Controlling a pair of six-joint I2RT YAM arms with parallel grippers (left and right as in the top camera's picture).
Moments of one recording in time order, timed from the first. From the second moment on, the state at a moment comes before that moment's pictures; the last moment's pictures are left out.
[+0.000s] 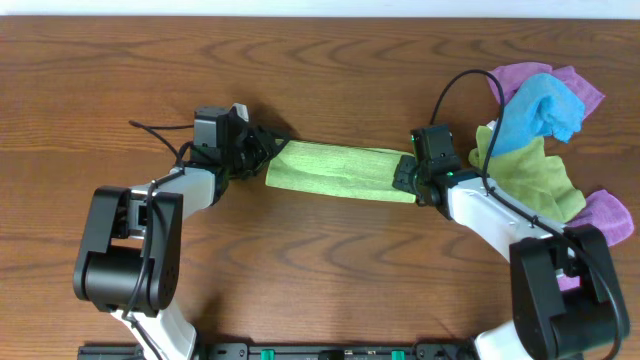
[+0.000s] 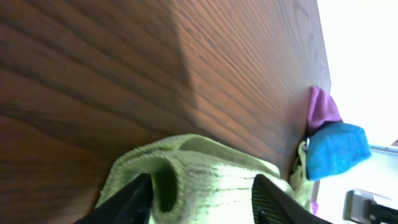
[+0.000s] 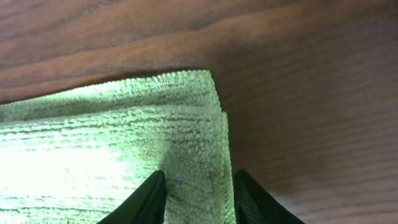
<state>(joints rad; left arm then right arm) -0.13 1.88 0.85 0.26 0.62 -0.88 0.27 1.70 0.84 -0.24 0.06 0.57</state>
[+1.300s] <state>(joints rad) -0.16 1.88 0.85 0.23 0.51 -0.87 0.27 1.71 0.85 -0.17 -0.10 0.67</state>
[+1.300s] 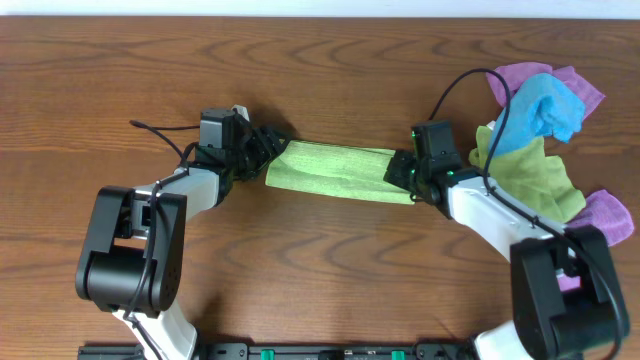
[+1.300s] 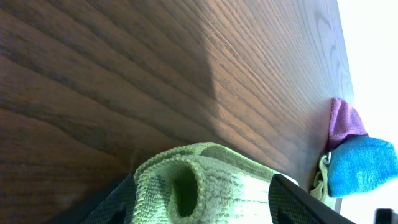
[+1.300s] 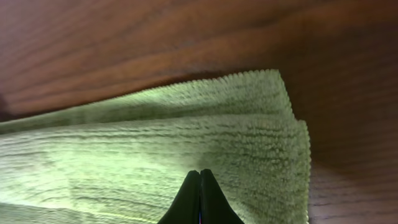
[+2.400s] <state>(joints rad) -0.10 1.88 0.85 0.26 0.60 -0.93 0.27 1.76 0.85 -0.16 -0.10 0.68</state>
